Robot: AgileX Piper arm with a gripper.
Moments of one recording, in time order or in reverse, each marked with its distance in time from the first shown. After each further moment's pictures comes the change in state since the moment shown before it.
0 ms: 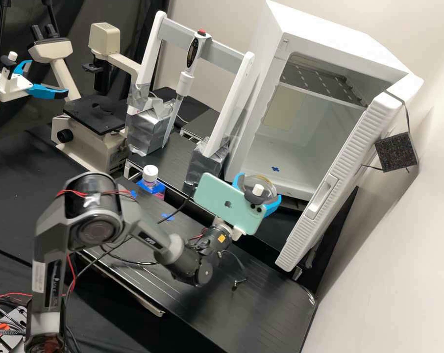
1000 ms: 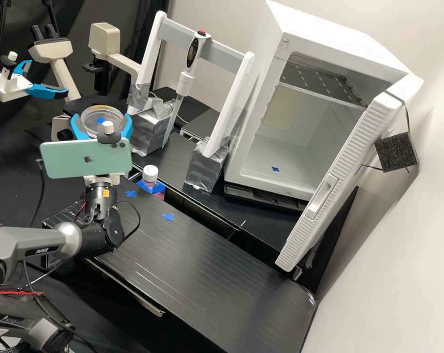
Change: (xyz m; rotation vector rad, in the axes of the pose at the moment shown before) arm -0.078 -0.113 -0.190 -0.013 0.698 -0.401
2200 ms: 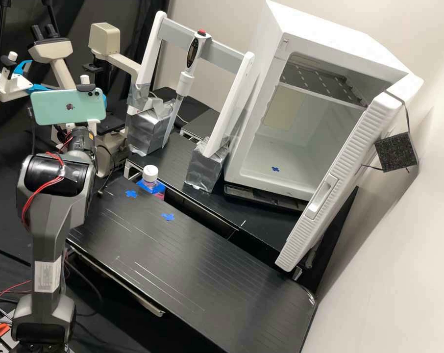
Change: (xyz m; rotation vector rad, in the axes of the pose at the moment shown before) arm 0.197 -0.082 0.025 0.008 -0.181 -0.193
